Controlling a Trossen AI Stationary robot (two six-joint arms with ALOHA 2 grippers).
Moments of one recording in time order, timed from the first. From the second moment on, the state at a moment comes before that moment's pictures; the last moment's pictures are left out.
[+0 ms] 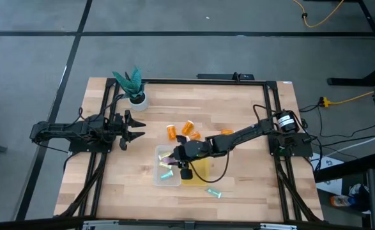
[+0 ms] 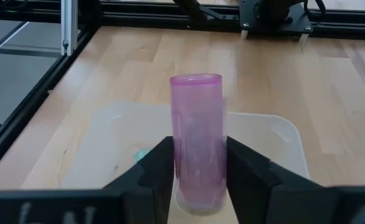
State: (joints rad) left arm 0.03 0.03 0.01 0.02 -0.04 -0.23; right arm 0.23 1.98 1.30 0.19 0.04 0.07
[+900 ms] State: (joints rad) left arm 0.03 0.03 0.01 0.02 -0.04 -0.23; right arm 0.23 1.98 1.30 0.19 0.07 0.04
